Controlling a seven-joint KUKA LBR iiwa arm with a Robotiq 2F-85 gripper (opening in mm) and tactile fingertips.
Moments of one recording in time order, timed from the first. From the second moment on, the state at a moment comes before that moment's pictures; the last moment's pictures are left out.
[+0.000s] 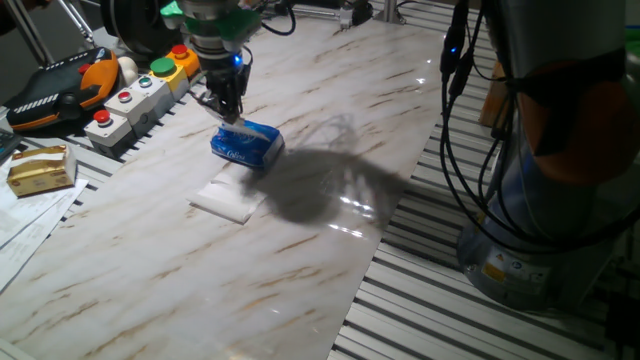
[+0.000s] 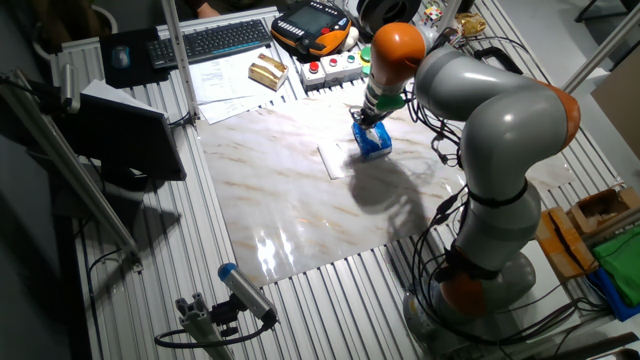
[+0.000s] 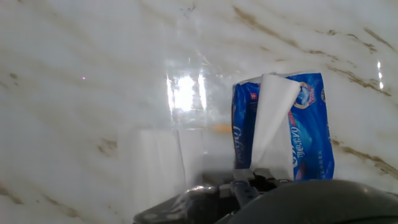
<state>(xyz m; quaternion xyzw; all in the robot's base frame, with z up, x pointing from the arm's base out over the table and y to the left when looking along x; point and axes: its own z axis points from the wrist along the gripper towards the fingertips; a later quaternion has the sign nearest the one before) 0.578 0.030 0.167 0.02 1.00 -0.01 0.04</state>
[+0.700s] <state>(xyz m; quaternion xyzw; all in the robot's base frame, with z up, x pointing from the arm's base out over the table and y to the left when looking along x) 0.571 0.036 0.195 0.02 1.00 -0.02 0.04</state>
